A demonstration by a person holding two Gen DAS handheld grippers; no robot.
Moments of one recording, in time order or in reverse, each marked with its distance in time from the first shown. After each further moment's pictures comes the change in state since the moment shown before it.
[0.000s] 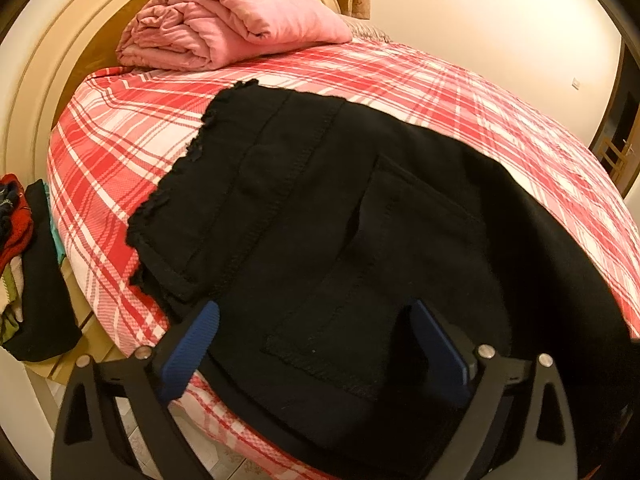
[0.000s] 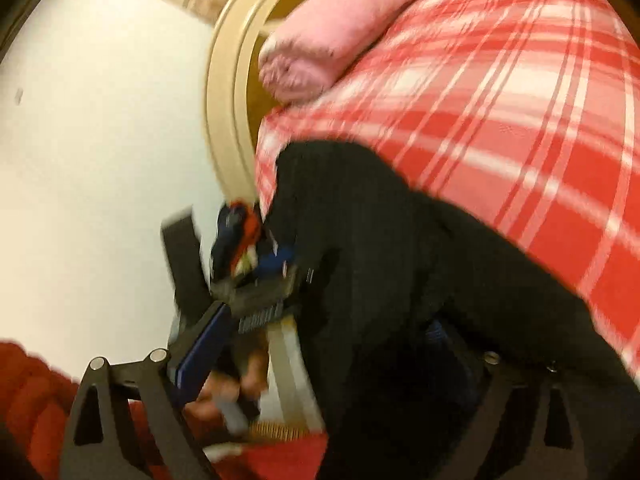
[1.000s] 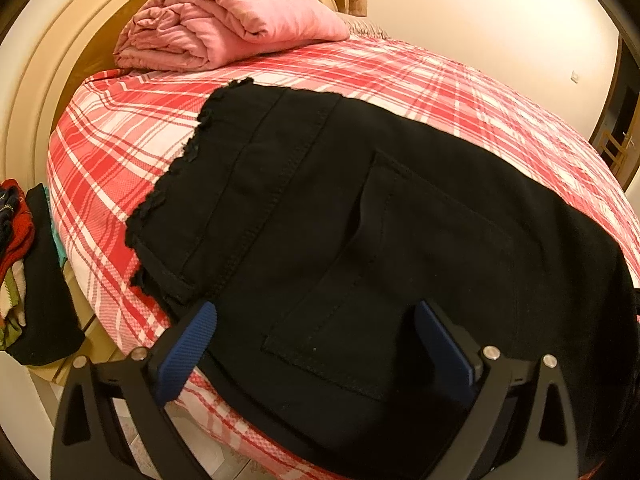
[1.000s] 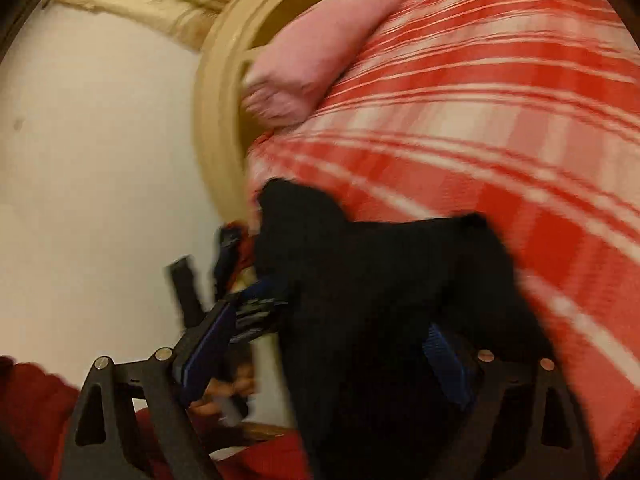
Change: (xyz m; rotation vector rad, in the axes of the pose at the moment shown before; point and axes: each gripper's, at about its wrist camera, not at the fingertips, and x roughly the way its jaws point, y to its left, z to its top) left arm 0.002 0.002 -0.001 0.022 0.005 0.002; right arm -0.049 -0.015 0.011 0.044 -0.001 0.033
